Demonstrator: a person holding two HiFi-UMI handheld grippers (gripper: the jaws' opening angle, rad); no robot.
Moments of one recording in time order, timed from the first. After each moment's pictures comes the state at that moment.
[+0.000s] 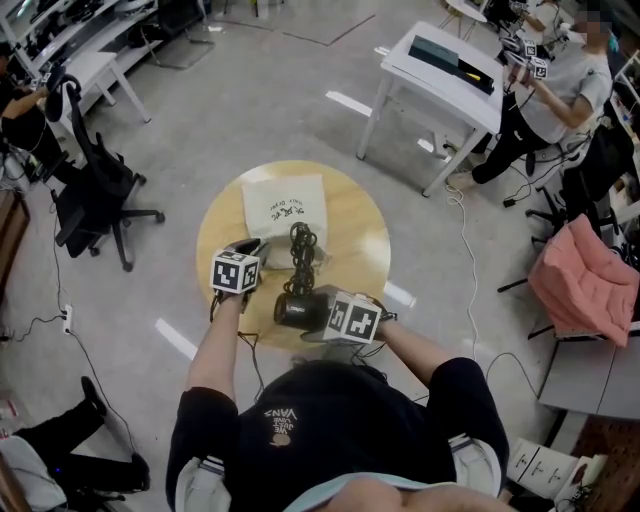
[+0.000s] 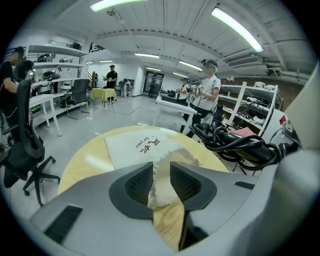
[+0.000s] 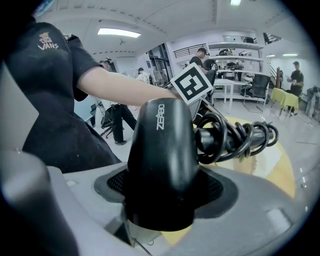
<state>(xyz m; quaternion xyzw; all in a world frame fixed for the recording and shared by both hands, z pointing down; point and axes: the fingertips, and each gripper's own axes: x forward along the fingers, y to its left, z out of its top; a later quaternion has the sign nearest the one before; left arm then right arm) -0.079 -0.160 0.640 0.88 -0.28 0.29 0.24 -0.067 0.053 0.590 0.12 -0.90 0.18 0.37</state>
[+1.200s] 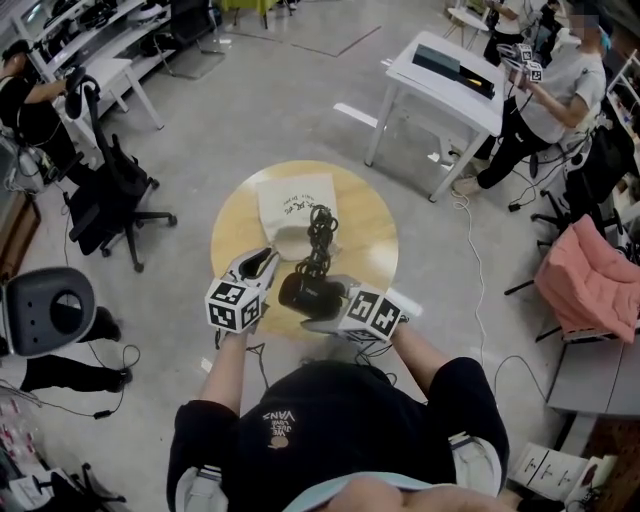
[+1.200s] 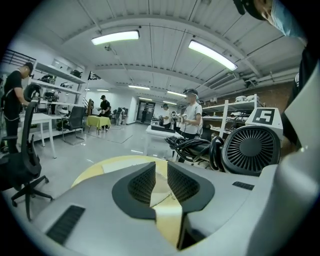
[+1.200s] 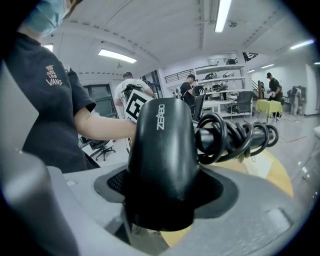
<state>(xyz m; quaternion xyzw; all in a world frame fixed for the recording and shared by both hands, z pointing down) -0.102 -0.069 0.526 0.93 -0.29 0.15 0.15 -0.081 0.060 0.525 0.20 -0.93 0.16 0.25</state>
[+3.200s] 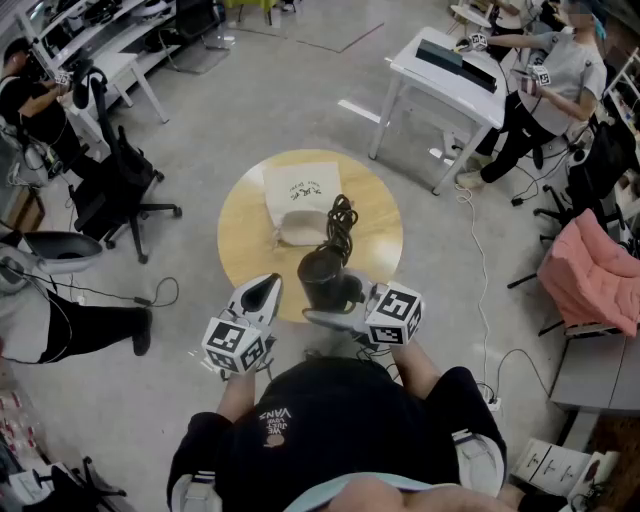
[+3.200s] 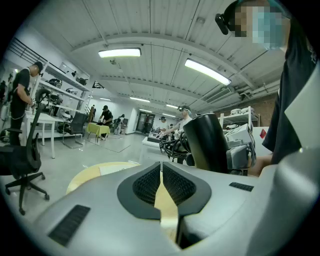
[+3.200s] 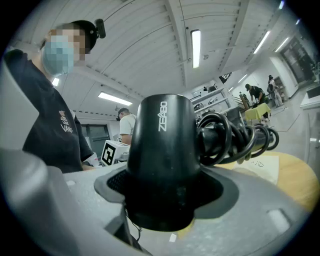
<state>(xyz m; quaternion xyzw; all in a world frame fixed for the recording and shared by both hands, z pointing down) -0.138 0.036 0.477 0.94 -0.29 0.07 0.14 -0.089 0.083 0.449 0.27 -0.95 0.19 0.01</state>
